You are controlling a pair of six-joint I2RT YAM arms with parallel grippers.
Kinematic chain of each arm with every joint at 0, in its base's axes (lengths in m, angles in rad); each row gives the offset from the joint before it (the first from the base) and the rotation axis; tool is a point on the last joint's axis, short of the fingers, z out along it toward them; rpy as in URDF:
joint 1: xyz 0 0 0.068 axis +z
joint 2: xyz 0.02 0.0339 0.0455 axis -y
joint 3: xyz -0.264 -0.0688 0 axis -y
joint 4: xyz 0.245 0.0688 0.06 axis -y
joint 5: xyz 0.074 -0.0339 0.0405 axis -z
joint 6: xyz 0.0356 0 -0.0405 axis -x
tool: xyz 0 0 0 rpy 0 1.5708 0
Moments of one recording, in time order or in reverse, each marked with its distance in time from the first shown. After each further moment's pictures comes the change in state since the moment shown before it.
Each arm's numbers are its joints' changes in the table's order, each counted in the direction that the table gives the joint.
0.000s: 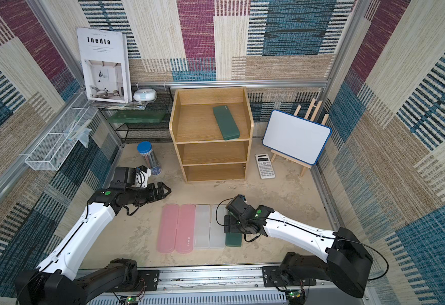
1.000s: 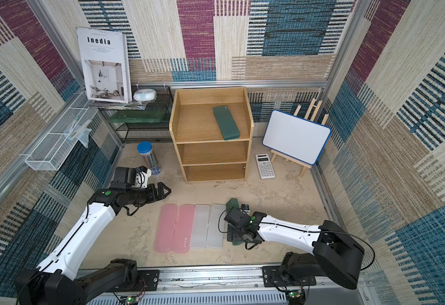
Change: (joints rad) left arm 0.000 0.001 -0.005 -0.001 -0.002 0.000; right arm 0.045 -0.039 -0.085 -0.051 0.095 -0.116
